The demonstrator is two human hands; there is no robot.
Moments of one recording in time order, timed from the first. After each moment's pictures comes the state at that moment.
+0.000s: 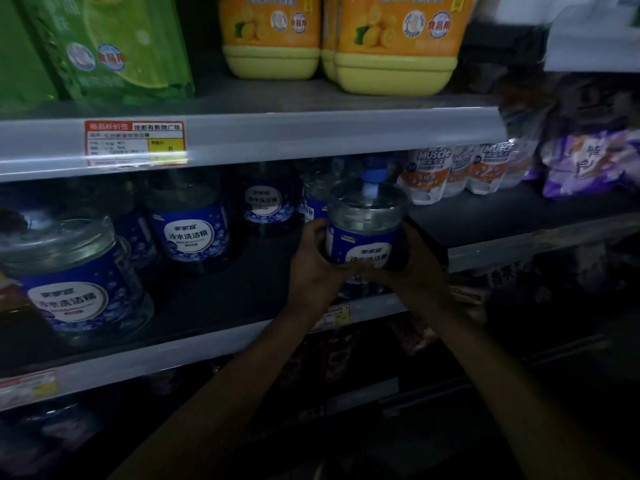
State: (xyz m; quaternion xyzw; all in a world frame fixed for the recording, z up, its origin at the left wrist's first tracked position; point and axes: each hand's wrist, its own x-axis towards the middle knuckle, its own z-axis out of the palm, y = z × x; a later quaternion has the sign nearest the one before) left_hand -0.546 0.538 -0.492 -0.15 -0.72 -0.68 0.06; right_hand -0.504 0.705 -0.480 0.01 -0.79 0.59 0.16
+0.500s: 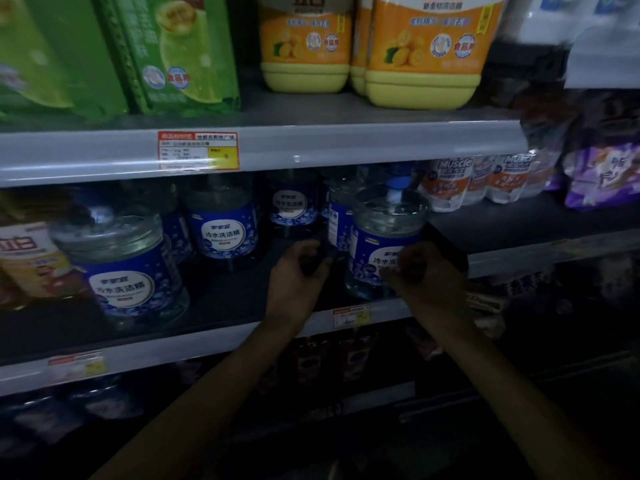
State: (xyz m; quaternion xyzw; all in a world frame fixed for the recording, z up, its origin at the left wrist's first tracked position) left_hand -0.544 0.471 -0.505 -0.08 -0.81 -0.58 0.11; right_hand -0.477 0.672 -0.468 -0.10 -0.85 0.47 0.21
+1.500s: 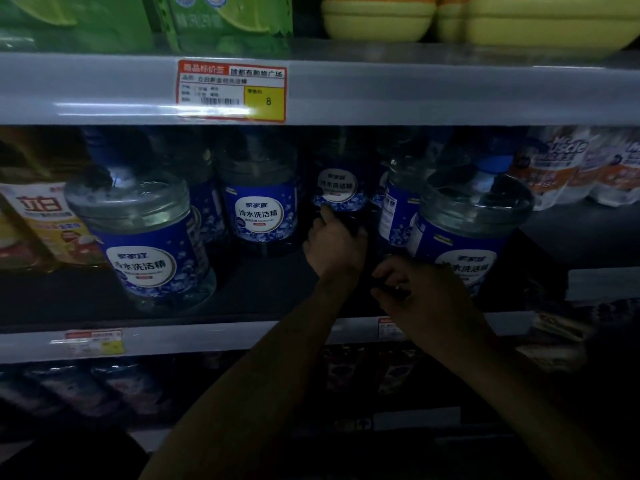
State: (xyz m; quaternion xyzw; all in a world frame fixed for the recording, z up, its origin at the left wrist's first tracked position) left_hand -0.646 0.499 -0.534 0.10 -0.91 -0.36 0.16; right_hand -0.508 0.613 -0.481 0.09 -0.94 0.30 0.11
